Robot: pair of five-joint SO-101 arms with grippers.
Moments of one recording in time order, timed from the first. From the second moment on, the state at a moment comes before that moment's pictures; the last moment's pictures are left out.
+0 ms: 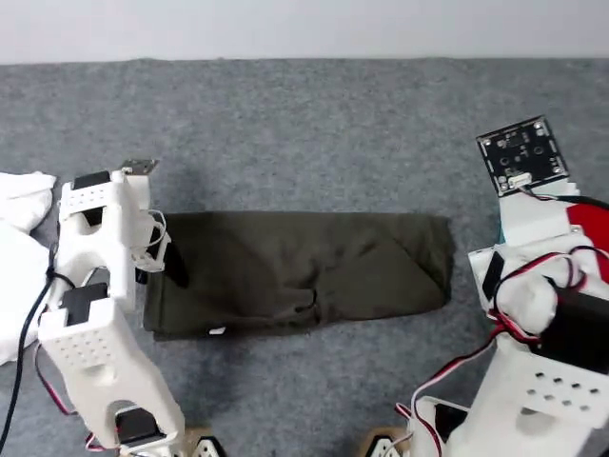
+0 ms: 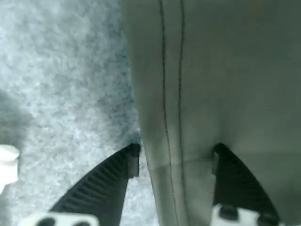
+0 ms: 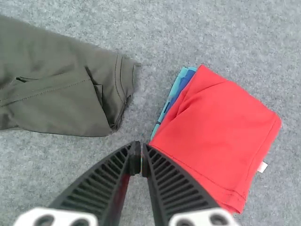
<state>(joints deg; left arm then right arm) -18.9 29.2 2.9 82.7 -10.2 14.0 -43.6 2.6 100.5 31.4</state>
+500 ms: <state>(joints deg) -12.4 29.6 2.1 82.6 -10.0 14.1 -47.3 2.7 100.5 31.4</state>
